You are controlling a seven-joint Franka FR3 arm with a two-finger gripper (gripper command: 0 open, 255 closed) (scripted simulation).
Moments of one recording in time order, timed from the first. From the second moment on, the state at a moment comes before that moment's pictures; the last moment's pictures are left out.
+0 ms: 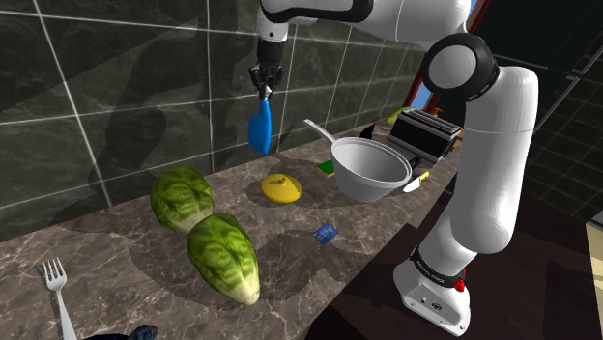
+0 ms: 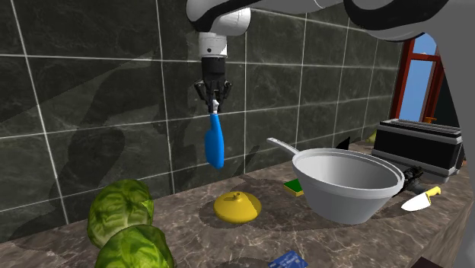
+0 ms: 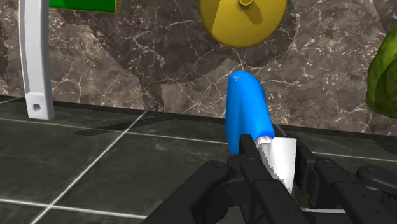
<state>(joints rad) 0.06 0.39 0.05 -1.28 -0.02 1.67 0.11</state>
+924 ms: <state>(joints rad) 0.03 0.39 0.04 -1.11 -0.02 1.50 0.07</state>
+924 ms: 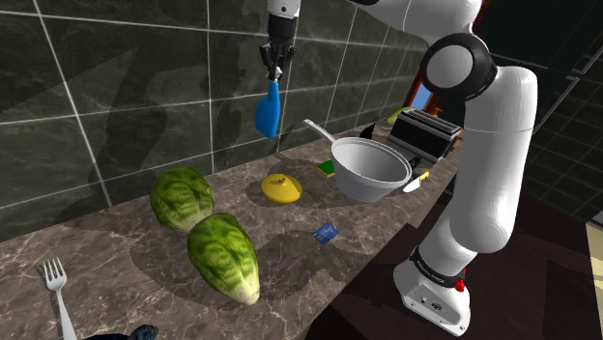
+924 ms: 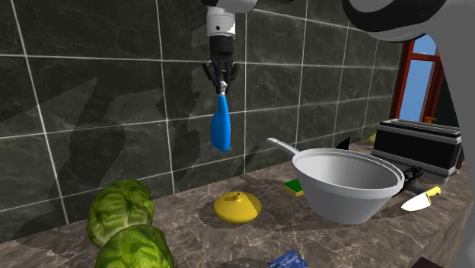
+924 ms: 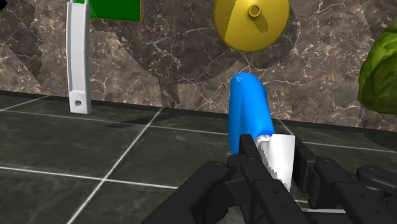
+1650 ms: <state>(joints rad) -0.12 0.16 -0.04 -1.45 0.01 1.61 -0.15</state>
